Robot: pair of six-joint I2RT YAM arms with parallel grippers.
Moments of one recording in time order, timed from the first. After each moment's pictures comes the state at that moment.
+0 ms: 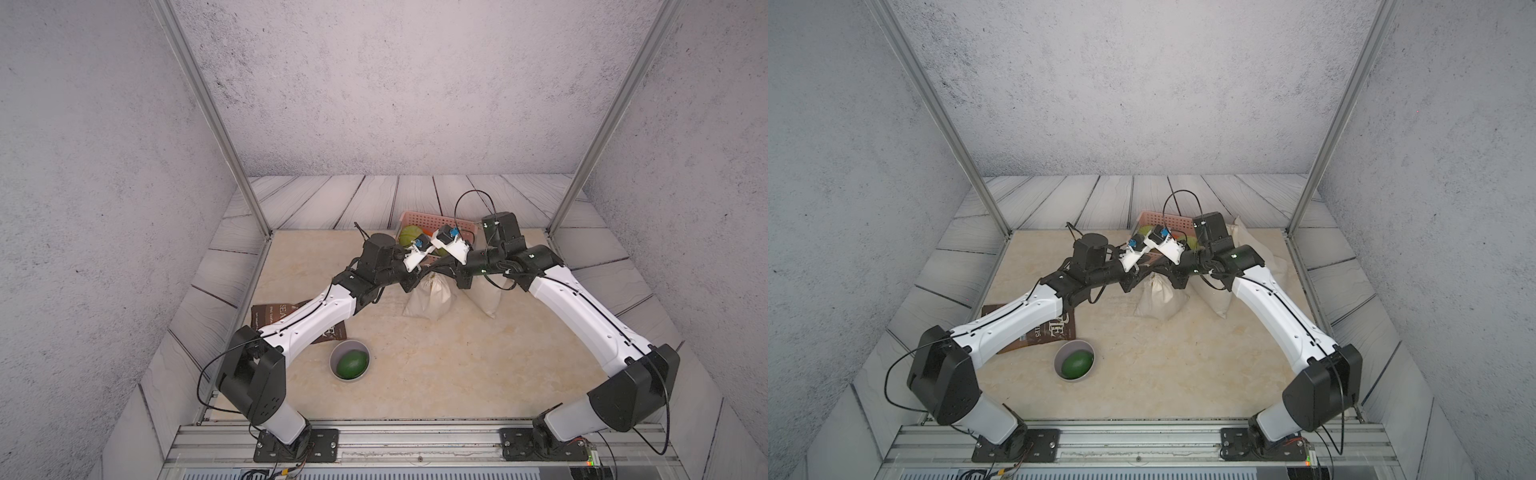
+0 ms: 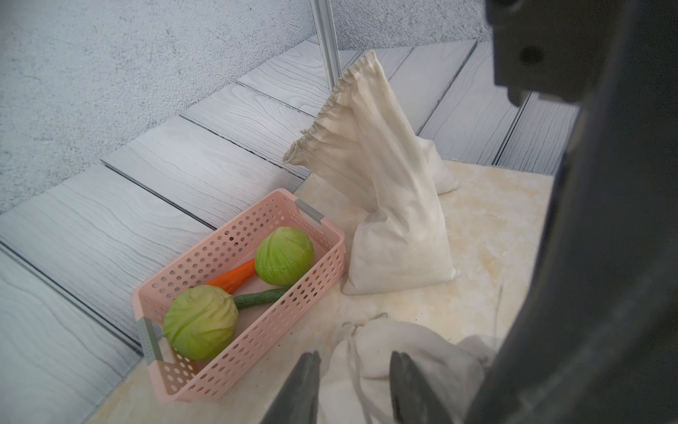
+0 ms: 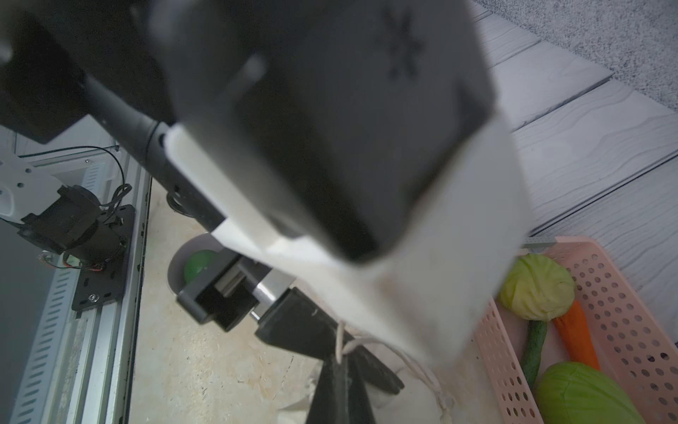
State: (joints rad) left arm -0.65 1.58 1.26 -0.03 0.34 0.30; right arm 0.47 1.50 1.51 -0.69 -0.67 -0.51
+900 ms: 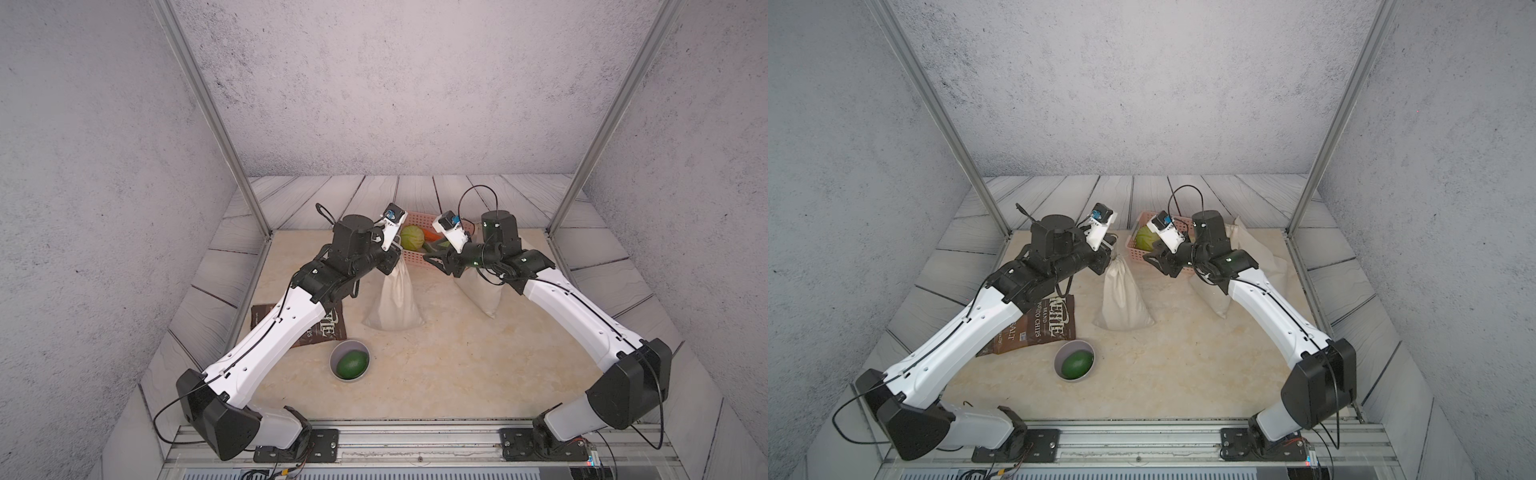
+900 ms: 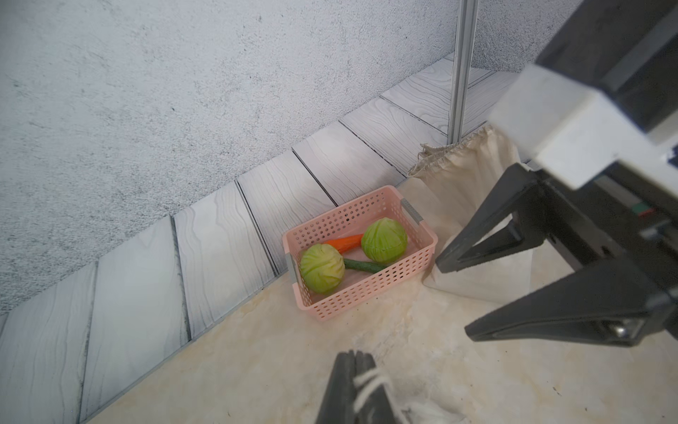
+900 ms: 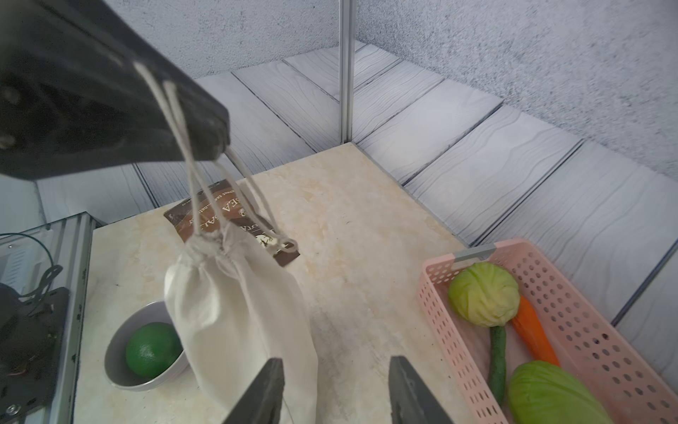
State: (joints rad) left arm -0.65 1.39 1.48 -0.45 -0.04 0.19; right arm 0.48 1.51 1.42 -0.38 -0.58 -0.24
